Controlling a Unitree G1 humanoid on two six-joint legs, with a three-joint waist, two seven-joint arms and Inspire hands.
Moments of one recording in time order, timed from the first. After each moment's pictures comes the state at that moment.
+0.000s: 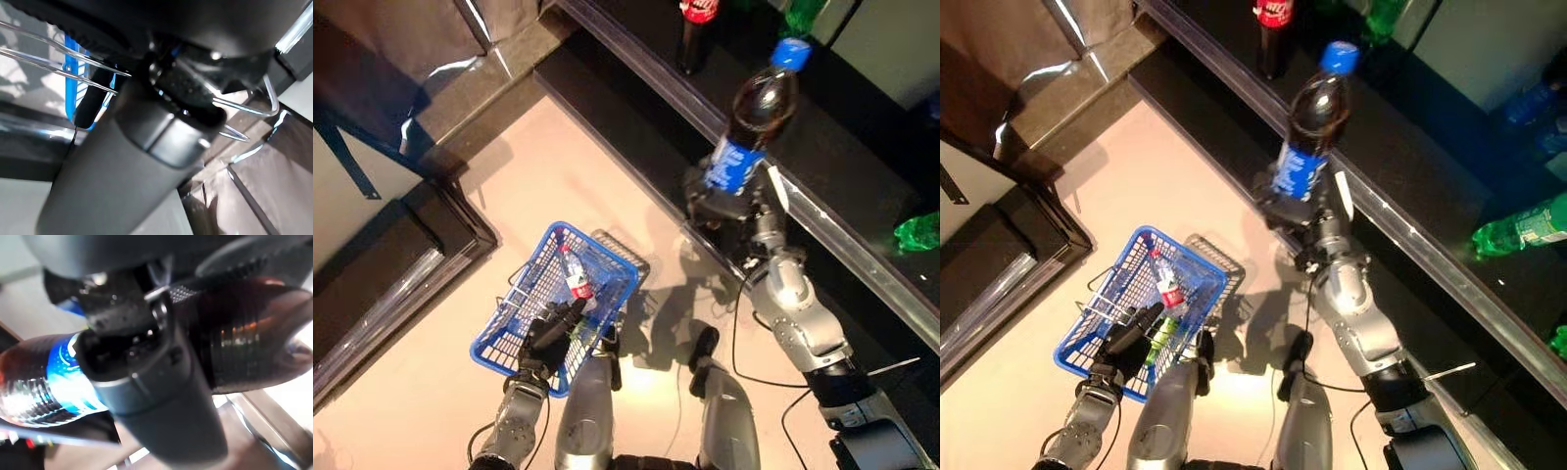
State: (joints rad) left arm 0.01 0.33 -0.26 0.44 -1.31 -0.21 -0.17; right arm -0.43 -0.47 0.33 -0.05 0.53 0.04 -0.28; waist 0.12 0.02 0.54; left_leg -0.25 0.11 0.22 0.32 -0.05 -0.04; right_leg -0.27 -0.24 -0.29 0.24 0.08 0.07
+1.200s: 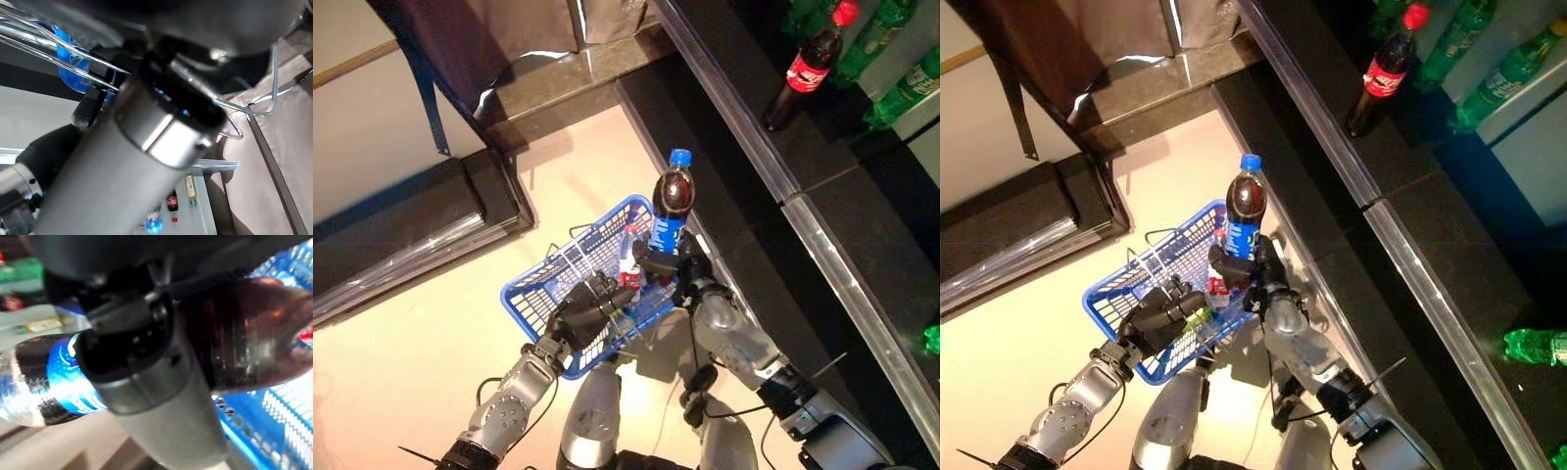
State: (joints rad) left arm -0.02 0.49 -0.35 0.09 -1.30 0.04 -0.26; right arm -0.46 -0.30 0.59 0.21 0.60 0.14 -0.48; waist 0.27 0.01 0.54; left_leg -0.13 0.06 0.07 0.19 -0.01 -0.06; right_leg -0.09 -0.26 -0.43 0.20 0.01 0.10
